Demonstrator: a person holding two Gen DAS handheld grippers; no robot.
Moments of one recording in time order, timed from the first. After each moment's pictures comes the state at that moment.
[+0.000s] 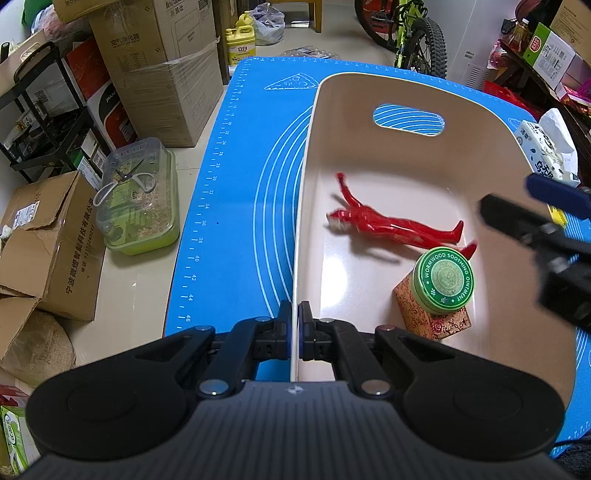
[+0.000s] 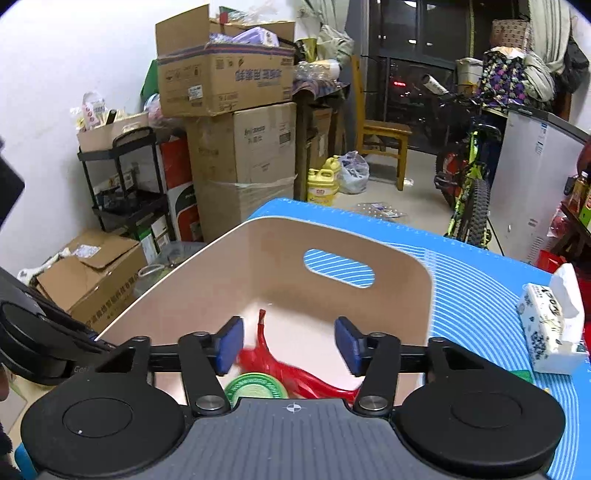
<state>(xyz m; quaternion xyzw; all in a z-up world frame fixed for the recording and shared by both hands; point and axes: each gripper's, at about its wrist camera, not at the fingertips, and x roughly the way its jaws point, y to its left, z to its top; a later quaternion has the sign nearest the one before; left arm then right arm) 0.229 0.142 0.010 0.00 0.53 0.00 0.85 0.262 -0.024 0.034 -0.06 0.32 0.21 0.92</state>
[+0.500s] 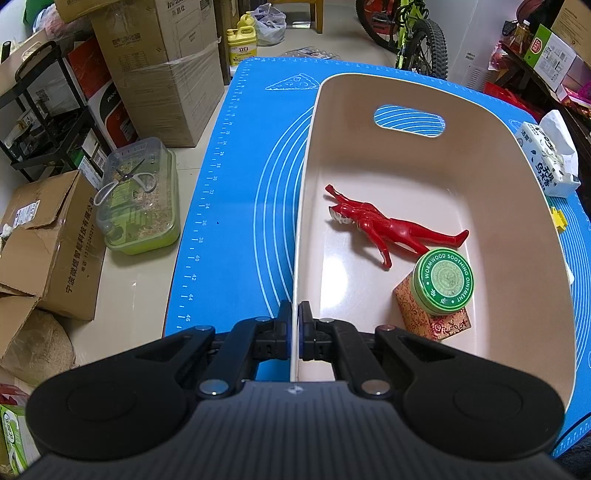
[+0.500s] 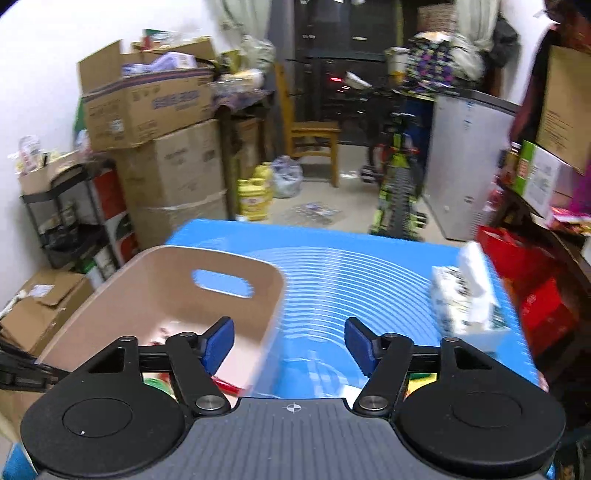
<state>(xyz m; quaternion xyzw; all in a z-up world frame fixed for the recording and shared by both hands) 0.230 0.141 0.012 -0.01 0.53 0.01 0.85 0.270 -0.129 0.058 -0.01 0.32 0.10 0.94</state>
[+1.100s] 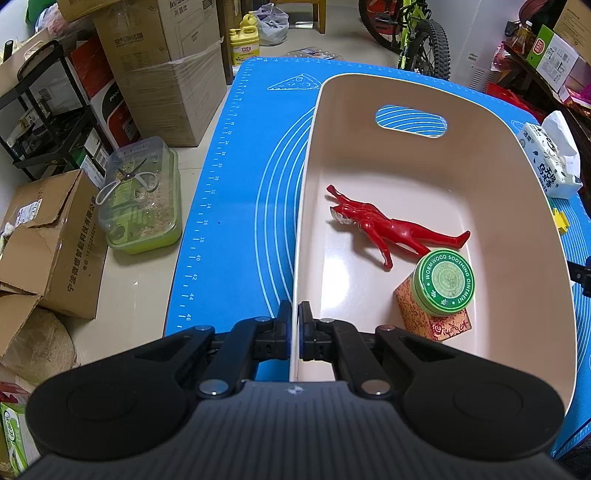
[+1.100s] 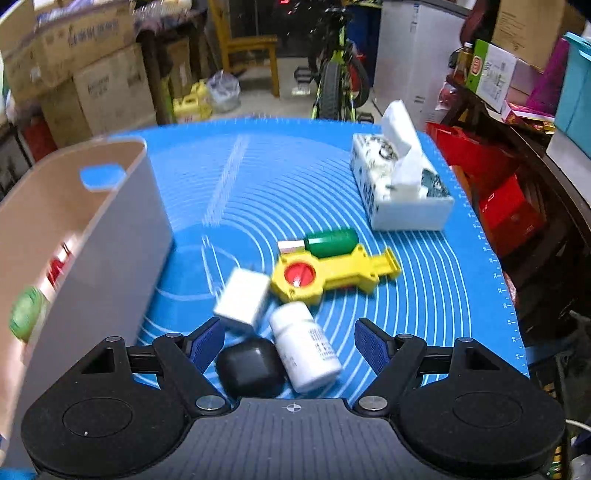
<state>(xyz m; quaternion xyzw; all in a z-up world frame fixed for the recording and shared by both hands) 0.231 0.141 0.012 -0.01 0.53 0.01 0.85 0.290 -0.195 -0.029 -0.01 0.46 0.04 0.89</state>
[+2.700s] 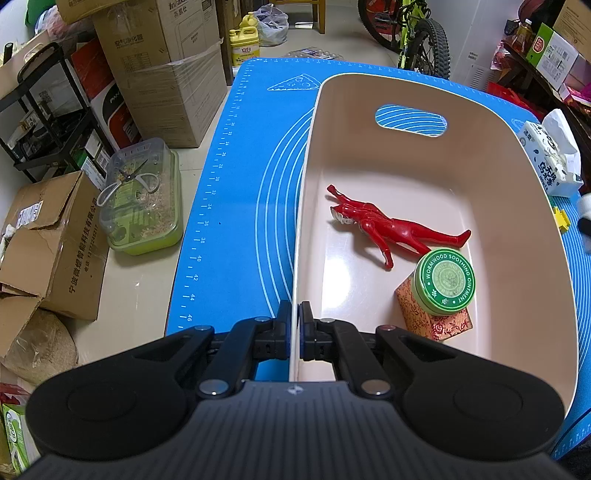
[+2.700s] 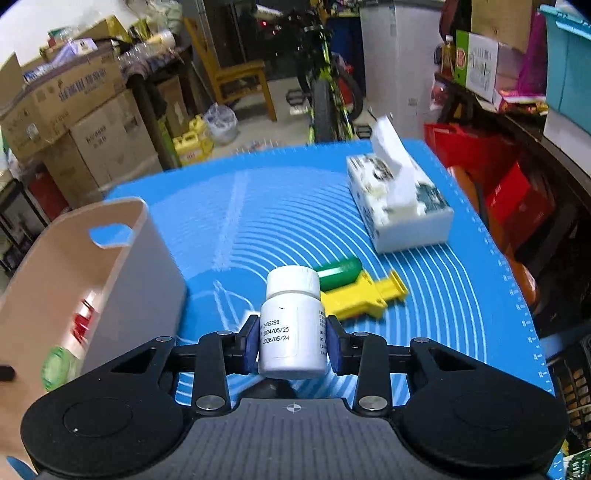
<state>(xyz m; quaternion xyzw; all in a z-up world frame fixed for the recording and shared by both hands) 0.230 0.142 0.013 0.00 0.53 0.01 0.85 0.296 -0.205 0.003 0.09 0.41 0.05 0.91</state>
